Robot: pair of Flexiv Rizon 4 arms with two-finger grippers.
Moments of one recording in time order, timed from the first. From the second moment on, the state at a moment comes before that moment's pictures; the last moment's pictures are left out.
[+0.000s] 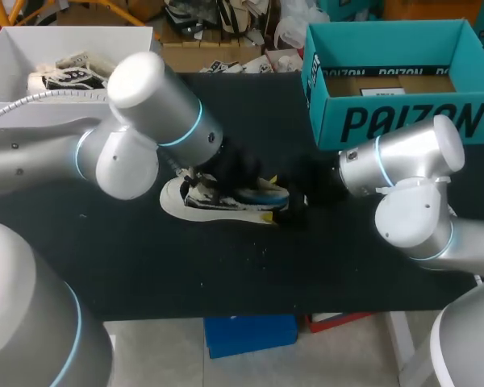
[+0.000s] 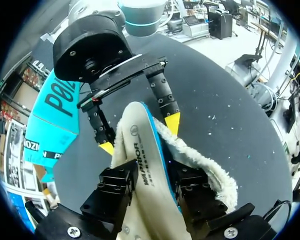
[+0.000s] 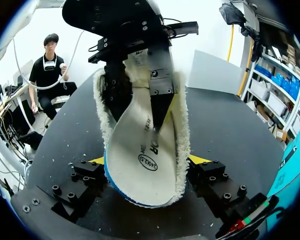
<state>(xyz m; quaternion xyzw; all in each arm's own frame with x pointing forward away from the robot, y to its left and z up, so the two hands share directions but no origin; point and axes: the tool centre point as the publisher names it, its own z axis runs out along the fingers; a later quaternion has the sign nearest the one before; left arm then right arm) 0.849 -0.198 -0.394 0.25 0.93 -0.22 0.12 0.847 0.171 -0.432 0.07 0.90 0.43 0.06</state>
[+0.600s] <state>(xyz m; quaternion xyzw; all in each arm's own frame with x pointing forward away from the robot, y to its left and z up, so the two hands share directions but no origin) 0.850 -0.226 -0.380 0.30 0.91 -0.26 0.12 0.847 0.171 -0.432 0.07 0.90 0.43 0.06</state>
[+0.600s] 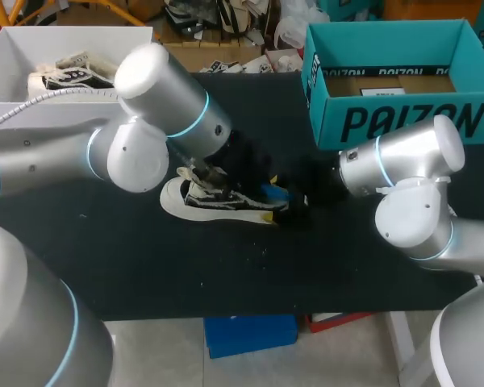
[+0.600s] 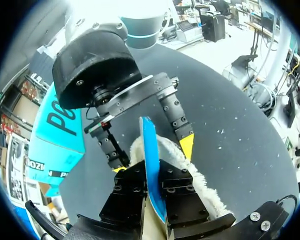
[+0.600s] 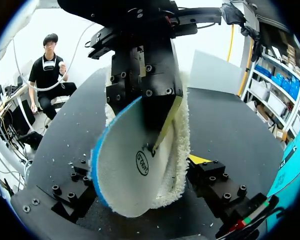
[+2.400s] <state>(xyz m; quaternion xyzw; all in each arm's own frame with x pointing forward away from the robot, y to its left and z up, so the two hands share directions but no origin) 0.801 -0.254 -0.134 0.23 0.77 -0.59 -0.02 0.847 0.171 -0.432 0.07 0.90 0.43 0.06</state>
